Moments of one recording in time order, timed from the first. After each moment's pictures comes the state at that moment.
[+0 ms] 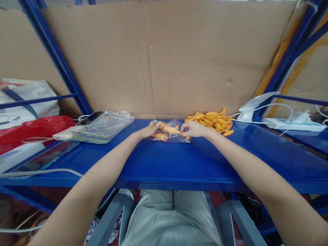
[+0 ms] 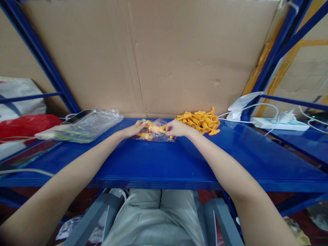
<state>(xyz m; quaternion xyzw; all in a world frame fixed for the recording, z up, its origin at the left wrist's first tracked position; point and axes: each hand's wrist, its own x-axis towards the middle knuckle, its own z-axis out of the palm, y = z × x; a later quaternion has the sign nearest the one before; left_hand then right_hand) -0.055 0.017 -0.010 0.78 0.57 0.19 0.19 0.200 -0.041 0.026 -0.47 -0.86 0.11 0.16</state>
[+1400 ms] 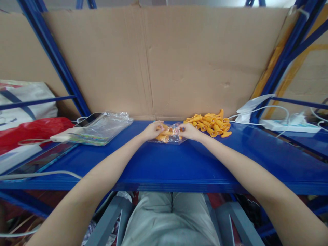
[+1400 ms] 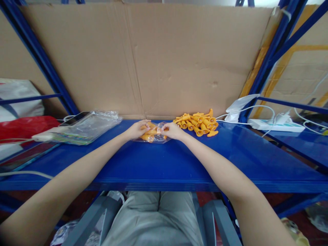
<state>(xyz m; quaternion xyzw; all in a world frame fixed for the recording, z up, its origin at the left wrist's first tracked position) -0.037 0.015 -0.010 0.85 0.41 0.32 0.07 0.189 -0.024 -0.001 -0.45 -0.80 0.19 0.35</state>
